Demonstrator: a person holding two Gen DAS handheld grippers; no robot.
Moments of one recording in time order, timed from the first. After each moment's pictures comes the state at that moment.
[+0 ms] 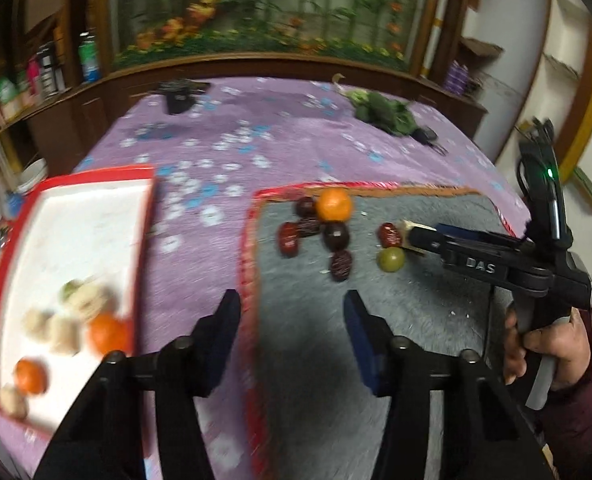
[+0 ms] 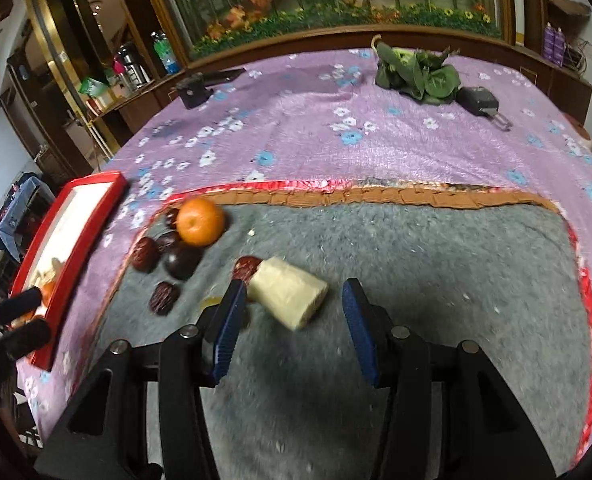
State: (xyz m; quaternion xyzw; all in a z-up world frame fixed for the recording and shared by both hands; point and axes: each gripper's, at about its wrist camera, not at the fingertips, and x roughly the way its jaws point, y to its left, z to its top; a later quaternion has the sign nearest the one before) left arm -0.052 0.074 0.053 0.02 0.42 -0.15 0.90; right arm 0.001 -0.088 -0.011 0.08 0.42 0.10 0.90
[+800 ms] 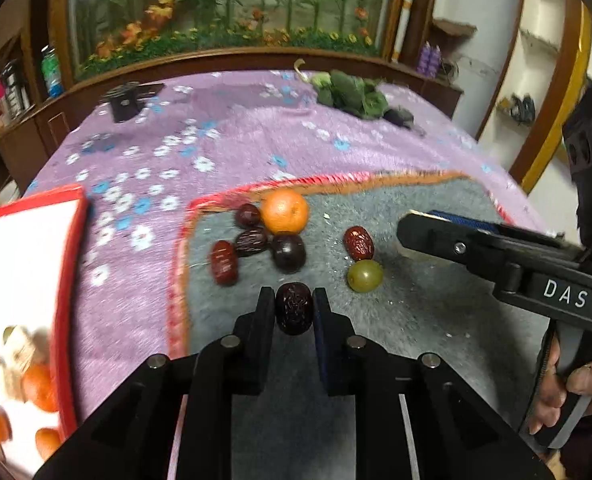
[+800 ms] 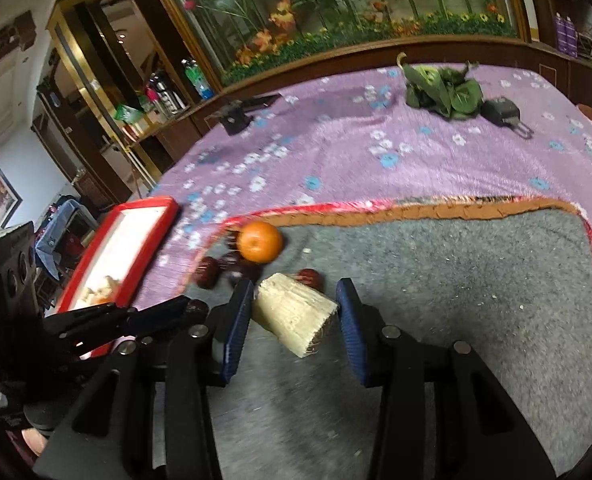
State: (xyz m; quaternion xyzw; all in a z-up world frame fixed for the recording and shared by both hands) left arm -0.038 0.050 0.041 0.03 0.41 -0.19 0.89; right arm -0.028 -0.083 0.020 0.13 0.37 0.16 0.90
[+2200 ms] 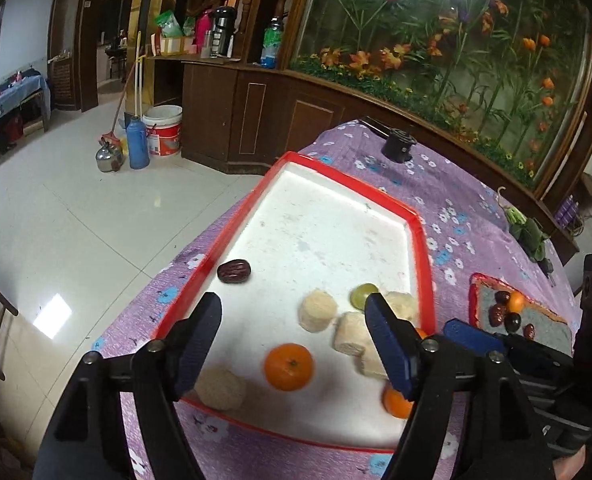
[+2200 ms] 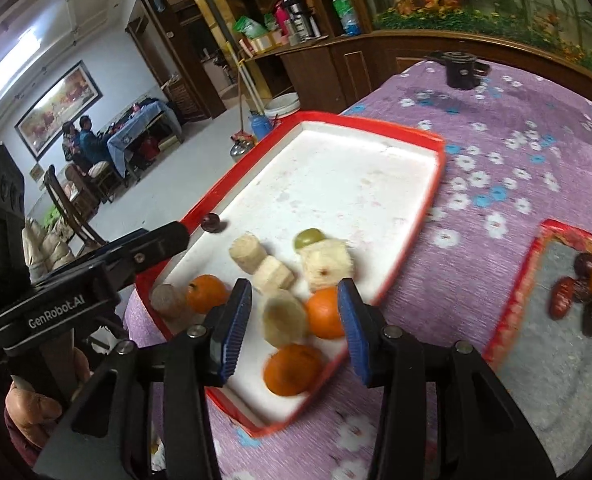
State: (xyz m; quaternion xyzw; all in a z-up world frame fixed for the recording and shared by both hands) left arm -0.088 0.301 0.065 -0.15 0.36 0.08 0.92; right arm -0.031 0.170 0.021 0.02 0.41 0.34 0.84
